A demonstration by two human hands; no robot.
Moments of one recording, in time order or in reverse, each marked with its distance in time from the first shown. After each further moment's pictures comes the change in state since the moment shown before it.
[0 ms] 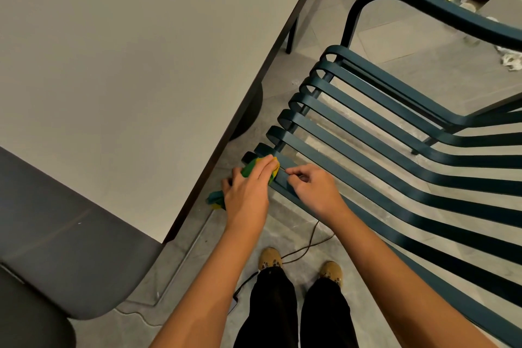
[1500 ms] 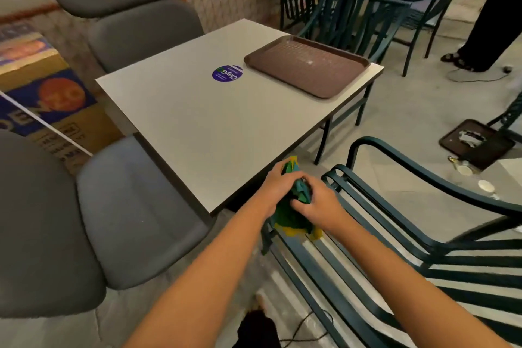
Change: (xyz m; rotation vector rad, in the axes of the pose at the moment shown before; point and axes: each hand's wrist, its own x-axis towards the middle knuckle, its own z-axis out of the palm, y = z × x) left_hand -0.058 0.132 -0.169 -1.232 0.034 -0.263; right_hand -0.134 -0.117 -0.133 -0.194 -0.110 -0.584
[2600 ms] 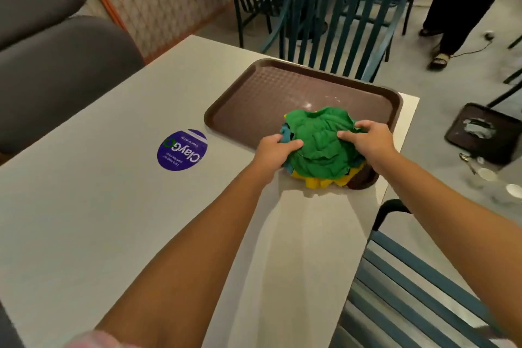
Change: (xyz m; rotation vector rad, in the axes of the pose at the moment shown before) left_hand 0.387 0.196 -0.050 0.102 -0.073 0.089; right_hand 0.438 0.050 -0.136 0.246 0.541 0.457
